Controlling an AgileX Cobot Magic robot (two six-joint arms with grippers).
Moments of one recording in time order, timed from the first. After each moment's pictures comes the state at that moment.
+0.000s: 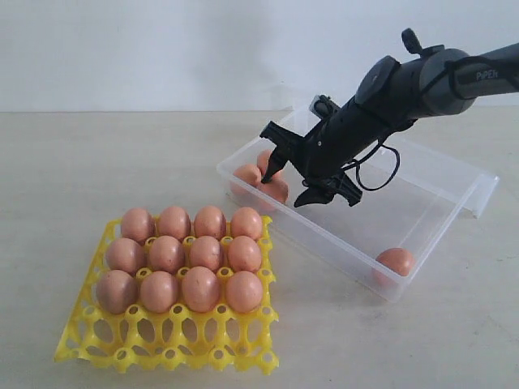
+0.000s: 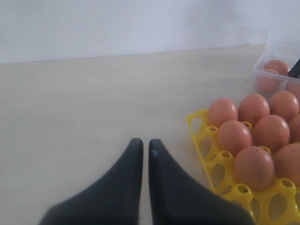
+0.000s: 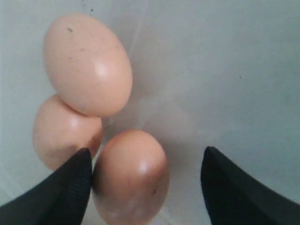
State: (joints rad) left arm -0.03 0.00 0.00 -0.19 0.34 0.25; right arm 0.21 2.23 -1.56 0.73 0.65 0.17
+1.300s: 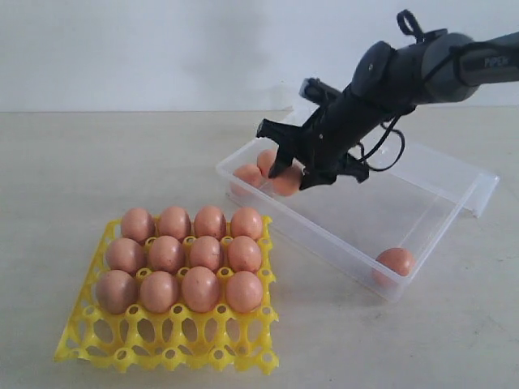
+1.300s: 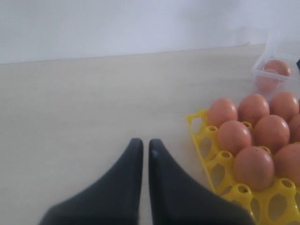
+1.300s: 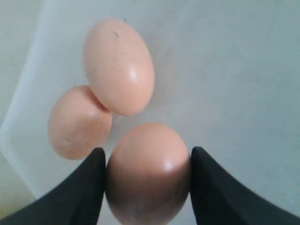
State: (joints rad) left arm -0.03 0.00 0.00 -0.19 0.34 0.25; right arm 0.23 2.16 -1.56 0.54 0.61 0.10
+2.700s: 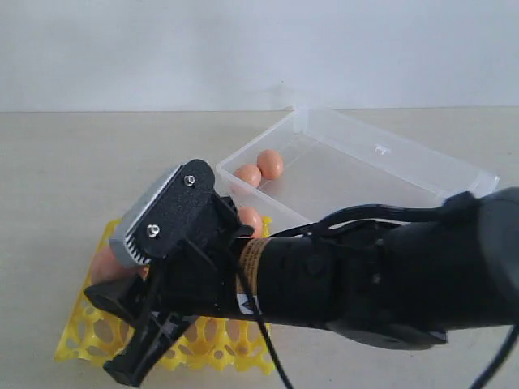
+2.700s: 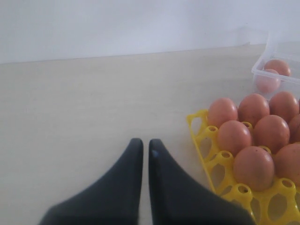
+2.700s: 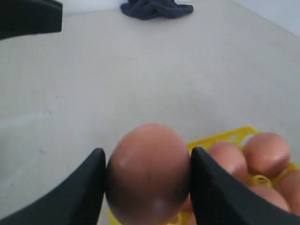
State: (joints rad) left arm -0.03 0.00 0.00 -0.19 0.34 0.25; right arm 0.83 1.75 -0.77 -0.46 -0.60 0.30
